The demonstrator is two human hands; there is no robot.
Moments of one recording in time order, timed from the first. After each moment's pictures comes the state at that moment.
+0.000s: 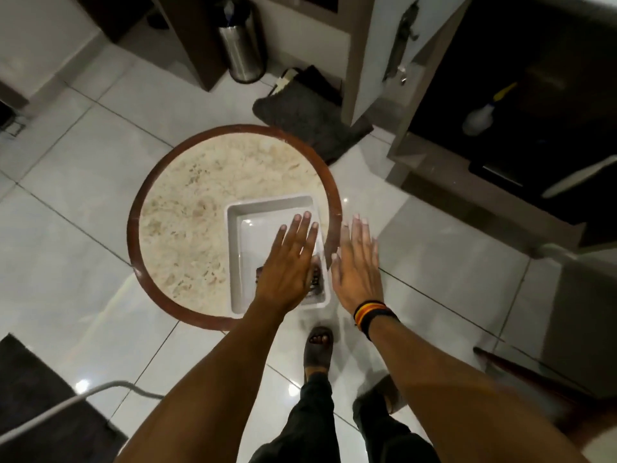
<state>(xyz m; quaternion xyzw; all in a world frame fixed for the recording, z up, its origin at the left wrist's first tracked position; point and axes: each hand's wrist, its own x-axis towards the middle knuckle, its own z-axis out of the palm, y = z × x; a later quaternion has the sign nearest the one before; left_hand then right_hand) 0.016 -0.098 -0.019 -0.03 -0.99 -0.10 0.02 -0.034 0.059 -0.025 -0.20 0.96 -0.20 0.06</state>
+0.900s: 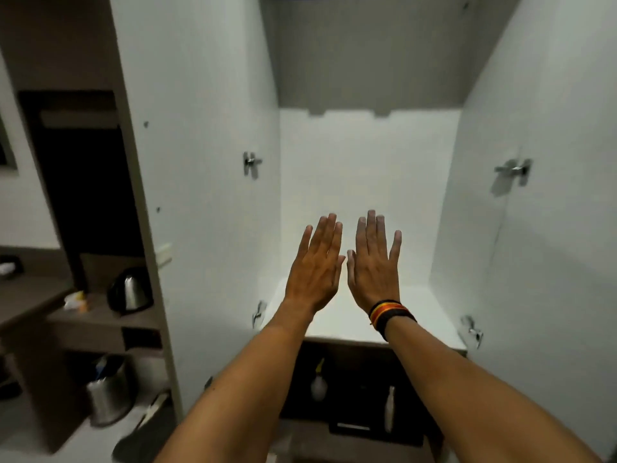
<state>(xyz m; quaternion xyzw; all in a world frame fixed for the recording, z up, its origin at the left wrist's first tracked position) -0.240 0.175 0.499 -0.26 -0.87 -0.06 0.42 -0.217 0.313 0.502 -0.02 0.90 -0.04 -0.44</state>
